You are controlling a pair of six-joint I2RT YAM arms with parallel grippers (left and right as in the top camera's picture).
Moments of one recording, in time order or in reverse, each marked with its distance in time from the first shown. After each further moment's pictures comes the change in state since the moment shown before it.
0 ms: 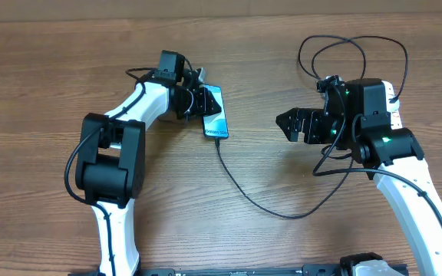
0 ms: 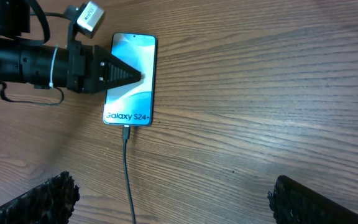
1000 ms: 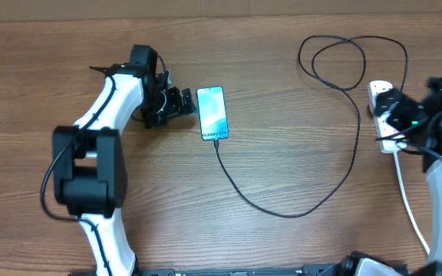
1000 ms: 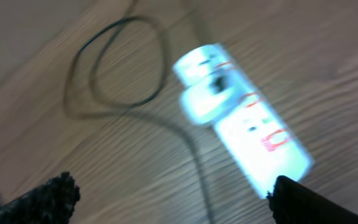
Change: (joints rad) left arm 0.108 -0.137 0.032 -0.340 -0.222 0.009; right arm -0.551 0.051 0.000 0.111 0.200 0.060
